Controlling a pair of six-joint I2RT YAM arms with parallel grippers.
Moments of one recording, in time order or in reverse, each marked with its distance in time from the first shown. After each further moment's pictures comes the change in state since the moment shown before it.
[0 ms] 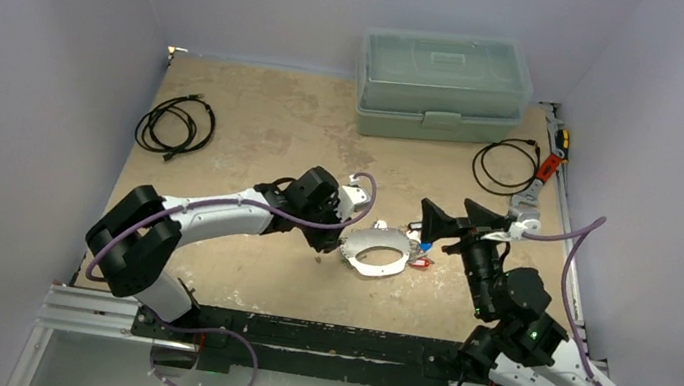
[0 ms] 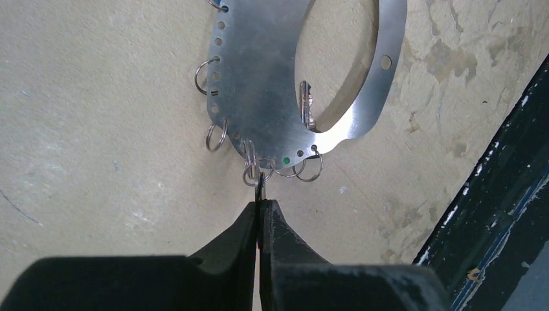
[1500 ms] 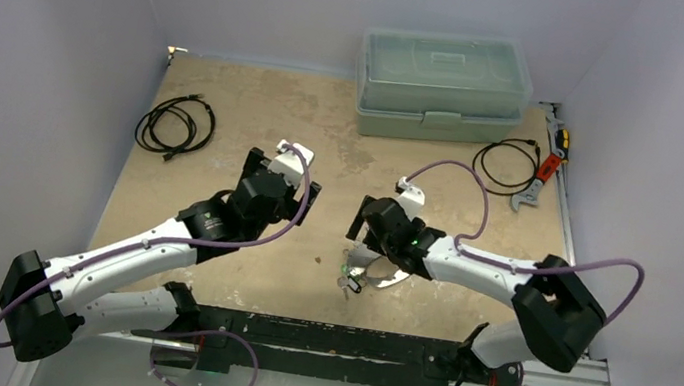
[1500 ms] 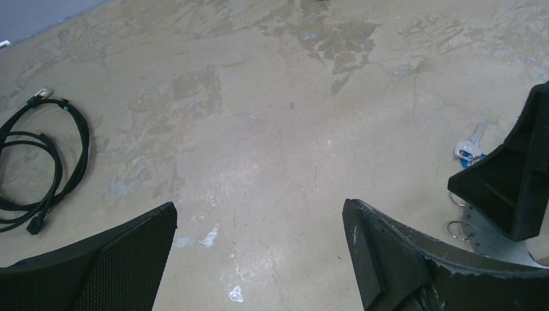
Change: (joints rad) left arm -0.046 -0.533 -0.143 0.037 -0.829 -0.093; right arm -0.056 1.046 0.224 -0.247 -0.214 0.779
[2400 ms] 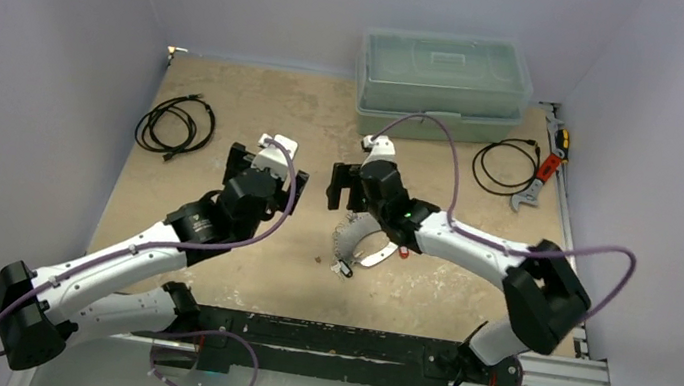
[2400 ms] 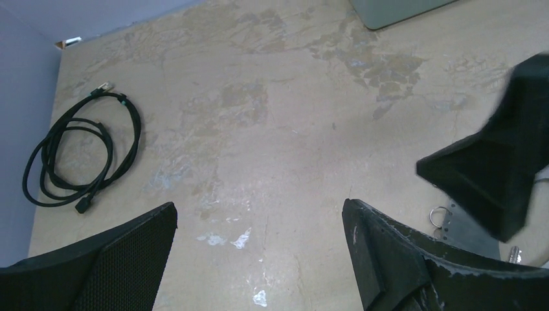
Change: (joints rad) left arm 0.012 -0.054 0.000 0.002 -0.134 0.000; right arm -0.064 0.192 0.225 0.245 -0.181 -0.491
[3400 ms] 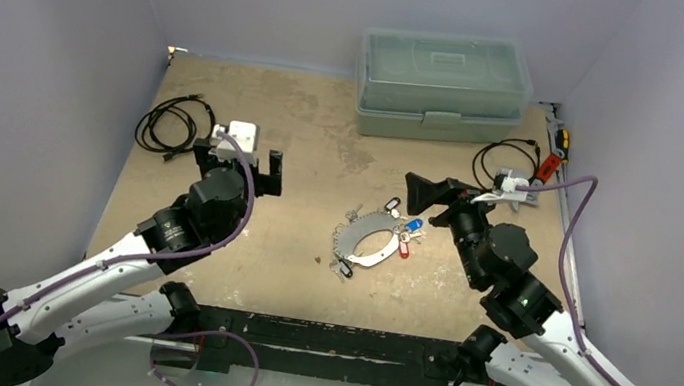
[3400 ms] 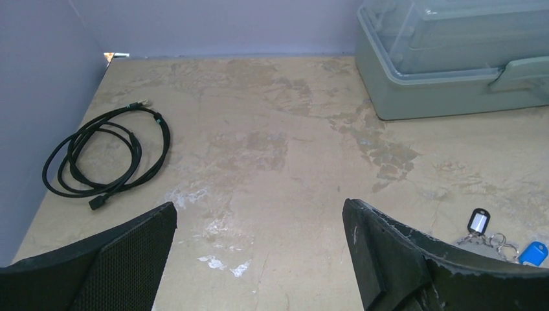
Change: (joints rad) left arm 0.008 -0.167 0.017 0.060 -0.146 -0.079; right arm 0.000 -0.953 -0.235 -0.072 0.246 -0.051
